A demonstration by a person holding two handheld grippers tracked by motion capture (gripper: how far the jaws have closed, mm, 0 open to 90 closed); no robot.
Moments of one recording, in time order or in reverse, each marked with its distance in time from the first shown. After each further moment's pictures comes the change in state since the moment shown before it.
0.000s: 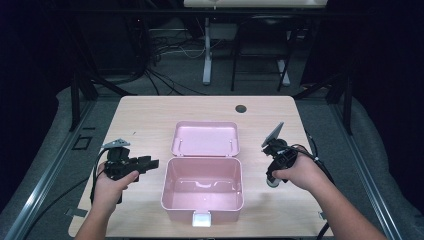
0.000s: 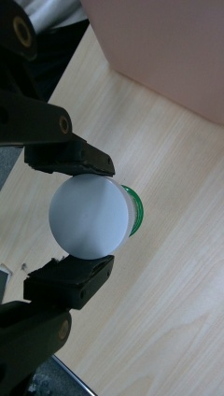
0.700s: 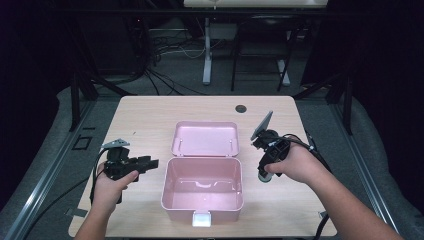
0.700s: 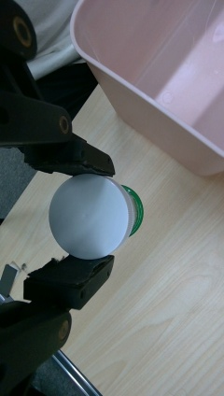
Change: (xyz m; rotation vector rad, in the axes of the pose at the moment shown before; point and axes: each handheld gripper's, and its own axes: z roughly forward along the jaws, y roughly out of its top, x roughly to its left) left arm 0.001 0.000 0.000 0.000 0.001 -0.004; right arm 0.031 0.015 -0.047 -0.015 0.007 -0.099
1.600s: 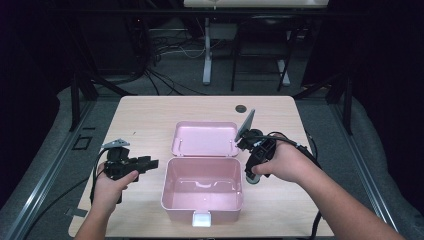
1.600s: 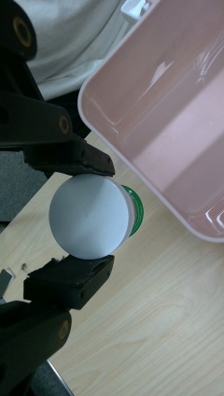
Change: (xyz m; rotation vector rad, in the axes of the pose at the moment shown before) left arm 0.002 0.000 0.001 0.002 -0.001 -0.002; right arm 0.038 0.016 -0.019 0.002 0.021 -0.113
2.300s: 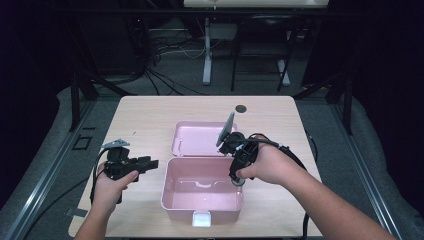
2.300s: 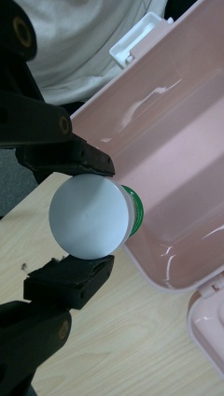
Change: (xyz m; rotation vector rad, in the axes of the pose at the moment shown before) left arm 0.001 -0.001 0.001 0.004 -0.002 -0.005; right arm 0.033 0.022 -0.001 -0.010 0.007 -0.118
